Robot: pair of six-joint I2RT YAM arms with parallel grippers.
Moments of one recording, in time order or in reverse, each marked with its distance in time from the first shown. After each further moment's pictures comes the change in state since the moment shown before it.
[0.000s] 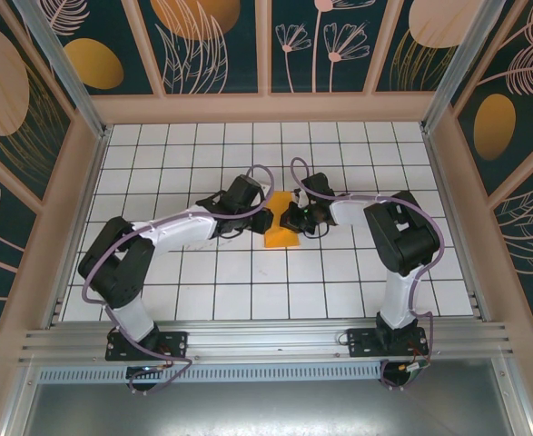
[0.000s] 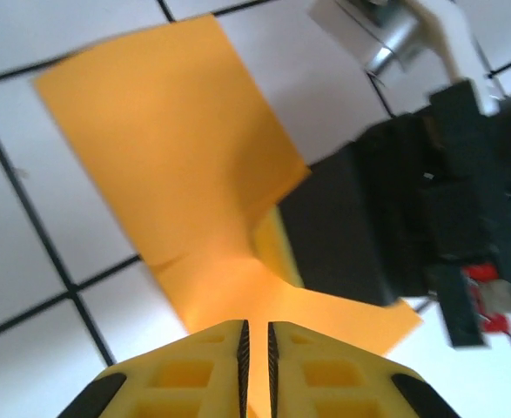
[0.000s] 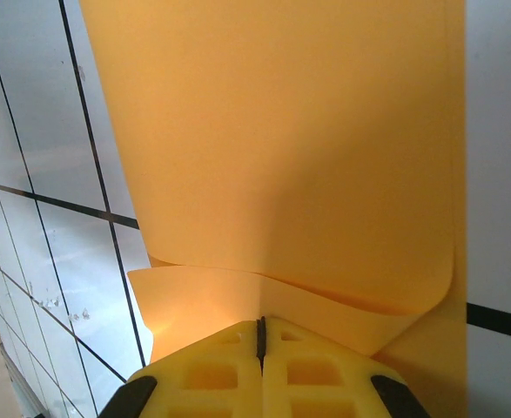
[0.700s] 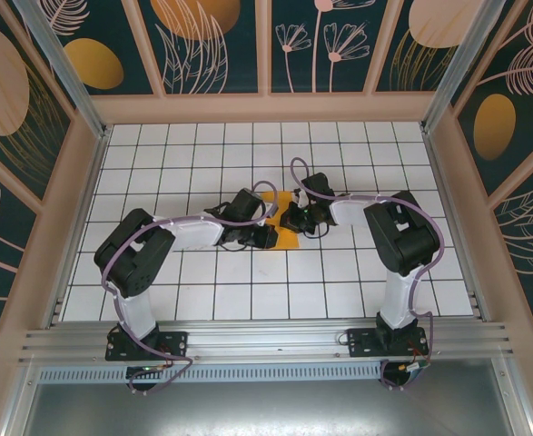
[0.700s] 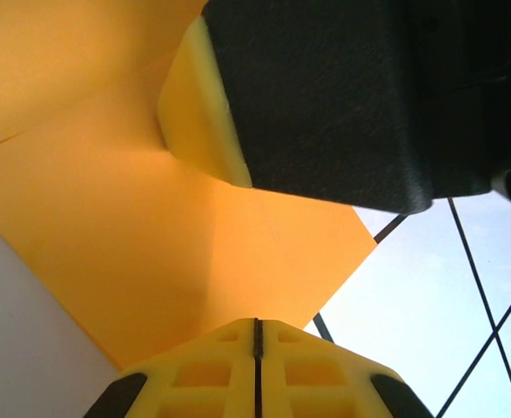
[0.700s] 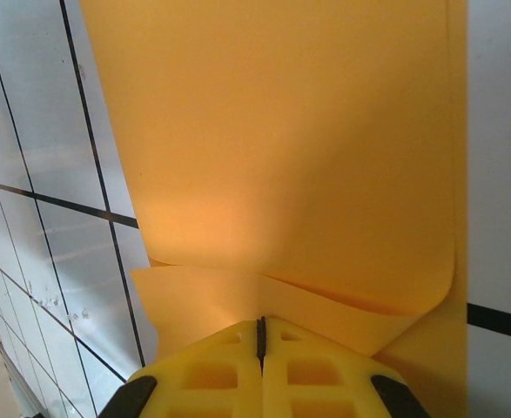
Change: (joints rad) left arm 0.000 0.114 -0.073 0.097 0.219 -0.080; right arm 0.000 0.000 0.000 -0.001 0.000 -0.004
